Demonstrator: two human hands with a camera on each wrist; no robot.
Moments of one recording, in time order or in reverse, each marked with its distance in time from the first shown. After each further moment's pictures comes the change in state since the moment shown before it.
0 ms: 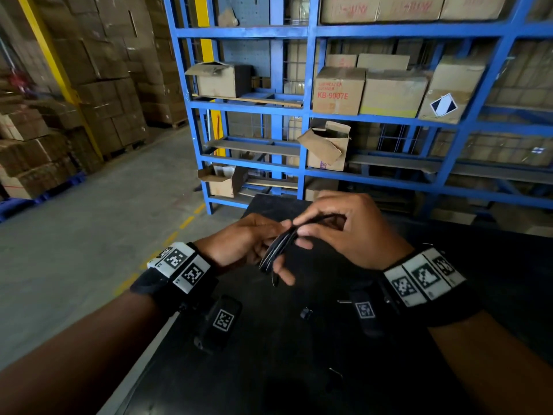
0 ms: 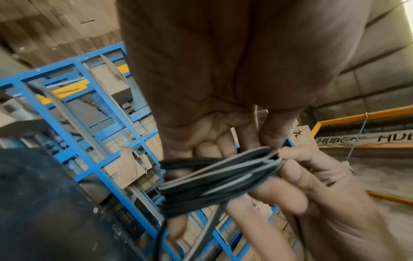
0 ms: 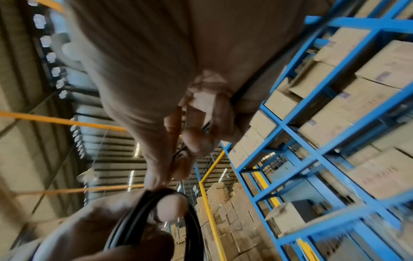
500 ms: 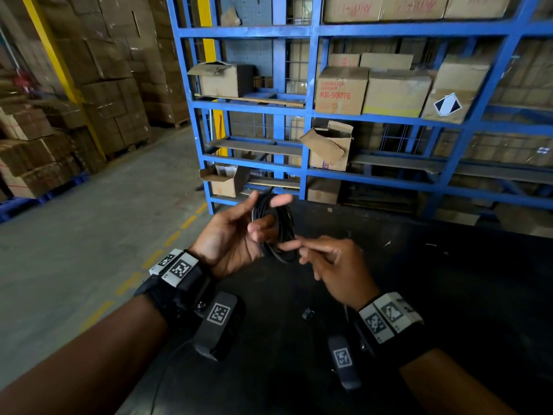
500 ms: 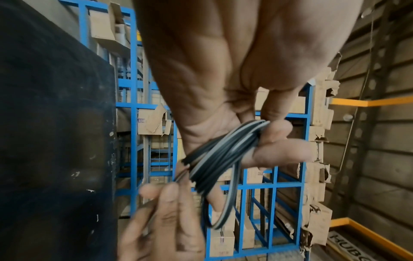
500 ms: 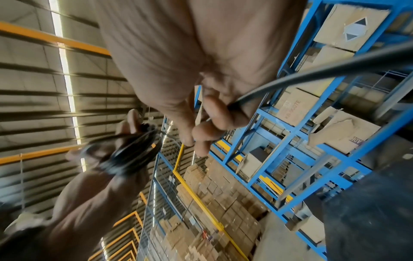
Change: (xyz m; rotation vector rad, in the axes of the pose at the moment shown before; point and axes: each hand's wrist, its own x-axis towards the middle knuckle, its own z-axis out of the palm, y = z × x) left_hand 0.000 -0.011 -0.009 -0.846 -0.046 0.162; right_hand -0.041 0.048 0.077 0.291 0.181 0.310
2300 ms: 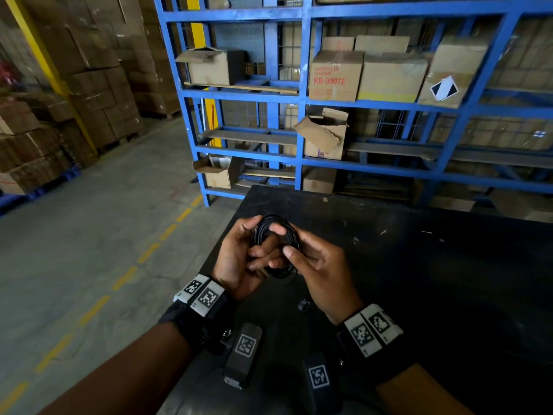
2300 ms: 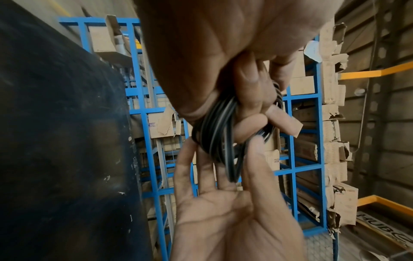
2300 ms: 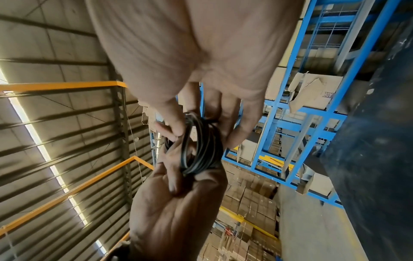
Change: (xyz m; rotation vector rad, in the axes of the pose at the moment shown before) left_hand 0.020 -0.060 -0.014 0.035 0.137 0.148; right_hand -0.015 -0.002 0.026 0.434 0.080 0.117
